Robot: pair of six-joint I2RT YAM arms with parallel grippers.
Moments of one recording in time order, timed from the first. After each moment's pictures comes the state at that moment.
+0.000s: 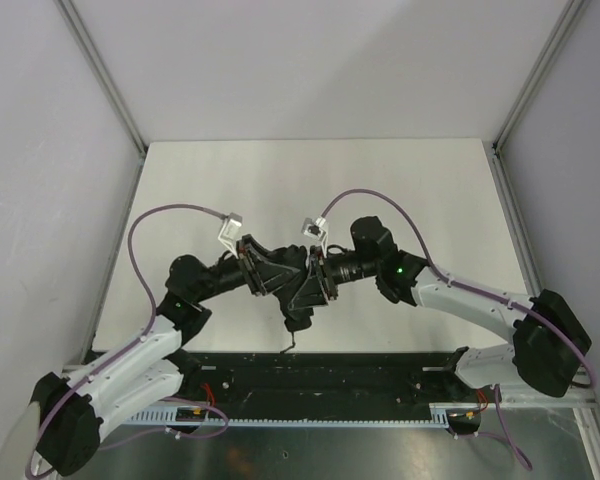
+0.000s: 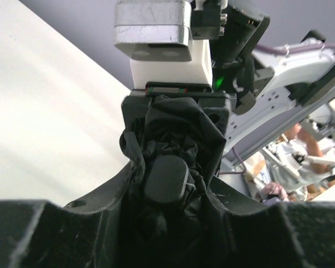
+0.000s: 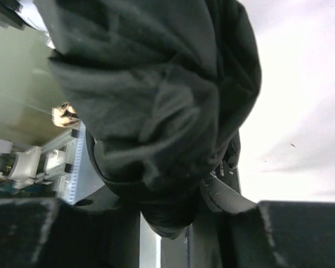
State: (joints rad) left arm -0.58 0.83 0.38 0.65 0.66 -0.79; right arm 0.85 1.32 0.85 0.16 -0.83 0.45
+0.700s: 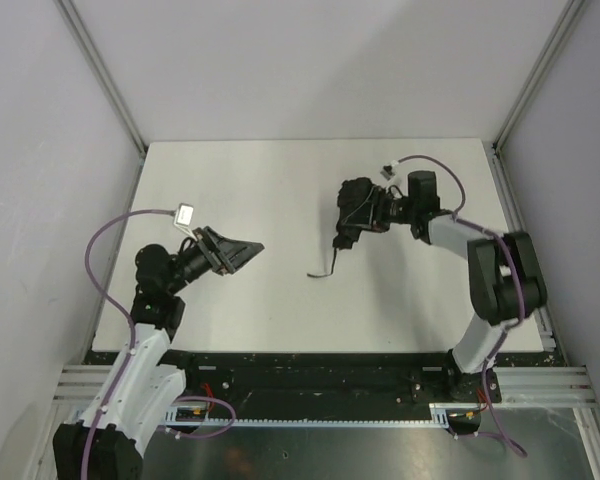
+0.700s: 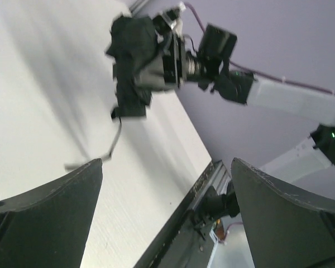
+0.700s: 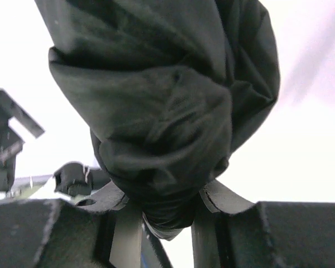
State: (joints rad) left arm -0.10 0.68 0.41 0.33 0.74 -0.89; right arm 0.28 1.66 0.96 0.21 -0.89 0.66
